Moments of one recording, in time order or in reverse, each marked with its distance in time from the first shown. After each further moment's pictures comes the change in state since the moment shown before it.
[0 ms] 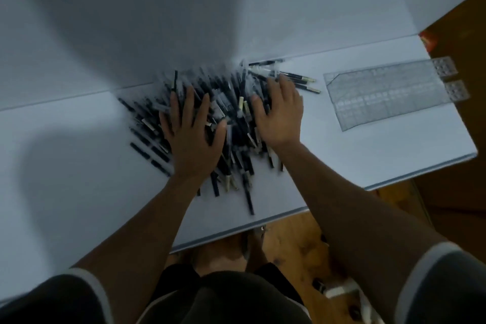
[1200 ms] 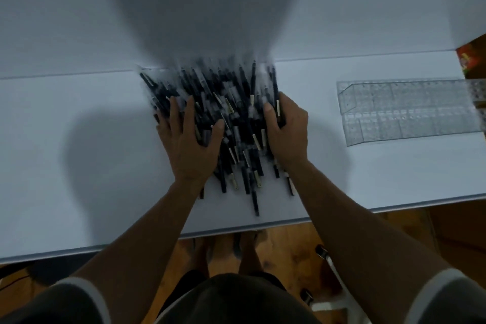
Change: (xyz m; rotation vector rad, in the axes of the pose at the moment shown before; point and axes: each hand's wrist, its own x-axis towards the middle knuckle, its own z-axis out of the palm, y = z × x) left_hand -0.022 0.021 0.015 -0.224 0.044 -0.377; right_hand 0.000 0.041 0.001 0.477 0.023 -0.167
